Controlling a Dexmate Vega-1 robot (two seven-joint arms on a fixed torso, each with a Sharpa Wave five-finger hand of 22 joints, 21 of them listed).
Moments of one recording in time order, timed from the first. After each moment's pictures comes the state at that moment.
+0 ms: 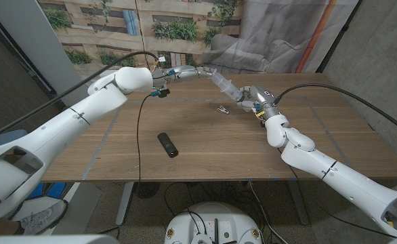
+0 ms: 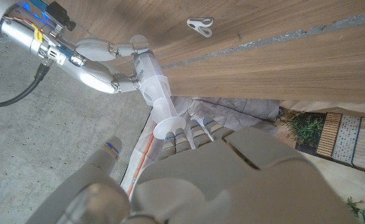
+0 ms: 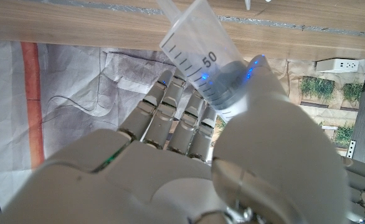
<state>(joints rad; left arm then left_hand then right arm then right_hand) 0.47 0.82 0.62 -1.77 -0.05 0.01 -0.48 0.00 0.07 0.67 0.11 0.18 0.00 -0.01 0.18 0.16 0.01 -0.07 0.18 0.17 -0.02 -0.03 0.18 0.17 -0.06 -0.04 0.18 0.17 -0.80 -0.69 -0.68 -1.81 -0.48 -0.39 -0.34 0.96 -0.01 0.34 -0.16 0.17 0.77 -0.16 0.28 0.18 0.95 -0.16 0.19 0.19 0.87 -0.11 0.32 0.25 0.65 -0.06 0.21 0.17</state>
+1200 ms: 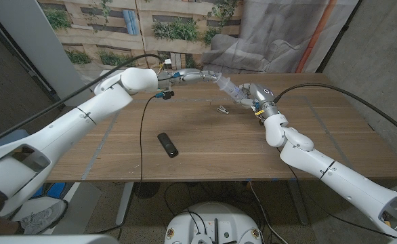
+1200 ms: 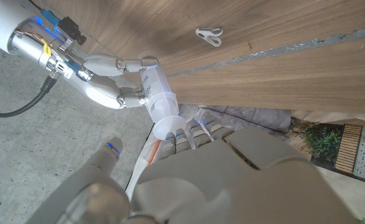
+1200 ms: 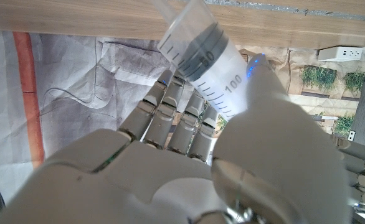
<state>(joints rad) 0.44 0.79 0.66 -1.75 -0.04 0.01 -0.51 0.00 0.07 0.67 0.12 0.18 0.00 0.00 0.17 0.17 0.01 -0.06 0.18 0.17 -0.02 -0.03 0.17 0.17 -0.06 -0.04 0.18 0.17 -0.80 -0.68 -0.67 -1.80 -0.49 -0.37 -0.38 0.96 -0.01 0.34 -0.16 0.17 0.79 -0.18 0.27 0.19 0.96 -0.15 0.19 0.19 0.88 -0.11 0.32 0.26 0.65 -0.06 0.21 0.17</state>
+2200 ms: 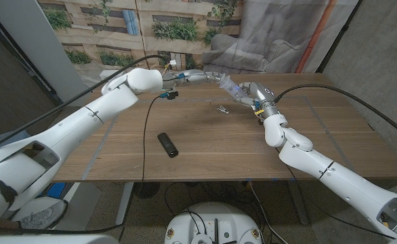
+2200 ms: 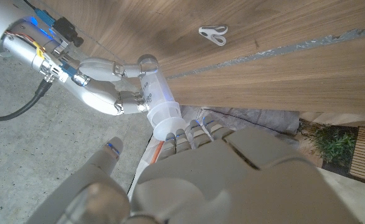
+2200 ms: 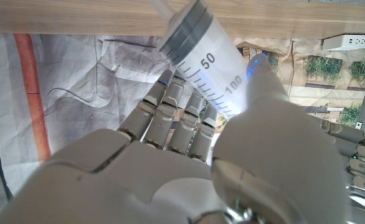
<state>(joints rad) 0.41 0.74 0.70 -1.68 -0.02 -0.02 -0.52 0.00 0.07 0.67 0.13 0.18 -0.01 0.00 0.17 0.17 0.00 -0.06 0.18 0.16 -0.02 -0.03 0.17 0.16 -0.06 -0.04 0.18 0.17 -0.81 -0.67 -0.66 -1.80 -0.47 -0.36 -0.40 0.96 -0.01 0.33 -0.16 0.17 0.80 -0.17 0.26 0.19 0.96 -0.15 0.19 0.19 0.89 -0.12 0.32 0.27 0.65 -0.06 0.21 0.17</state>
